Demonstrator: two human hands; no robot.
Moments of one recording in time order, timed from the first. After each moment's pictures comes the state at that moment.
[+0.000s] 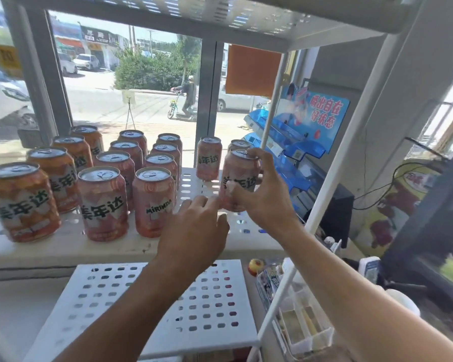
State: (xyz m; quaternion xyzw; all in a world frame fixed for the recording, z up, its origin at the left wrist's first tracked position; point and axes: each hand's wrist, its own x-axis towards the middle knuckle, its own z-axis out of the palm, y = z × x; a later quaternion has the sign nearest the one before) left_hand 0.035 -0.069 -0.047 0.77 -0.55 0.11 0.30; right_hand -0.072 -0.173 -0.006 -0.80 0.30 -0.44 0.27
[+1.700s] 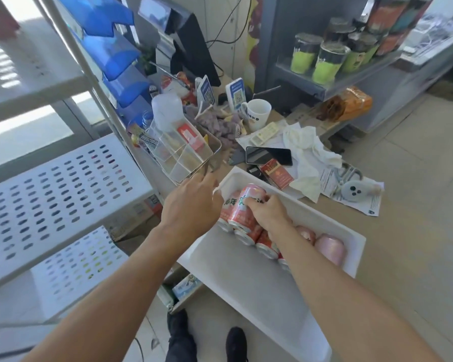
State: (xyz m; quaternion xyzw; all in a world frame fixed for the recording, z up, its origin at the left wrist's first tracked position) left_hand -0.257 -0.024 -0.199 0.64 -0.75 -0.10 0.13; right_hand -0.429 -0.054 -0.303 -0.38 0.77 -0.24 0.45
